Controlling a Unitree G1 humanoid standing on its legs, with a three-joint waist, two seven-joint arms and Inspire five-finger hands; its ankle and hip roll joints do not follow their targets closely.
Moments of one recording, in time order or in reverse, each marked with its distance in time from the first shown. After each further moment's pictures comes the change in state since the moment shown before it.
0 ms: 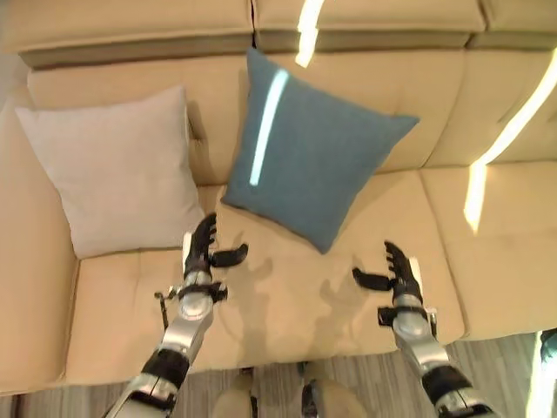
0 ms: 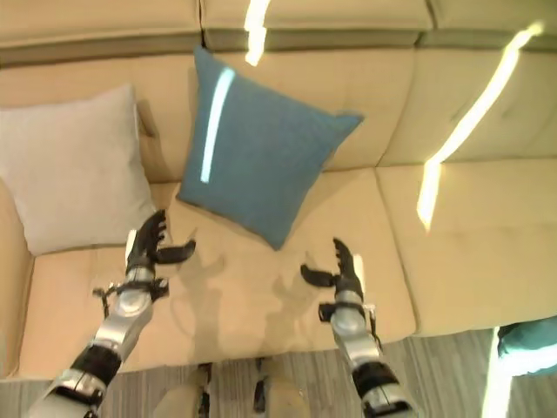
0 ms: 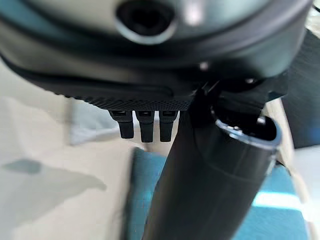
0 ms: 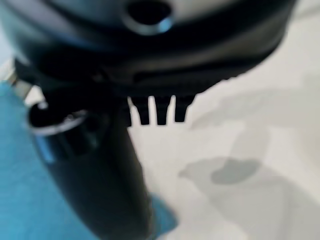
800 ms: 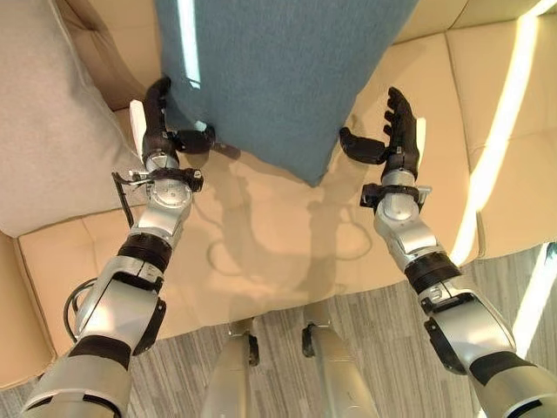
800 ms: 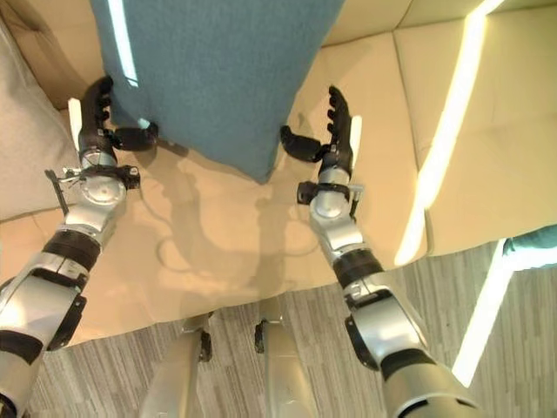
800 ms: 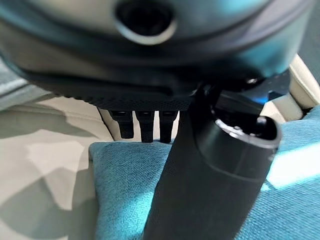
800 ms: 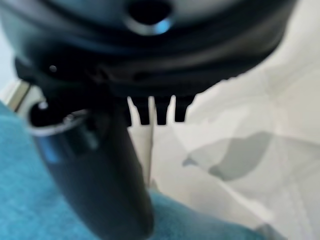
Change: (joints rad) left arm -0.571 0.182 -0.069 0.358 -0.053 -0.007 0.103; right arm -0.551 -0.034 0.124 0.078 0.172 -0.053 -0.118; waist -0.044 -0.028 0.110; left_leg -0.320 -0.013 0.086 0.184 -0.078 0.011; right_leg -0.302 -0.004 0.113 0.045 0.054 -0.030
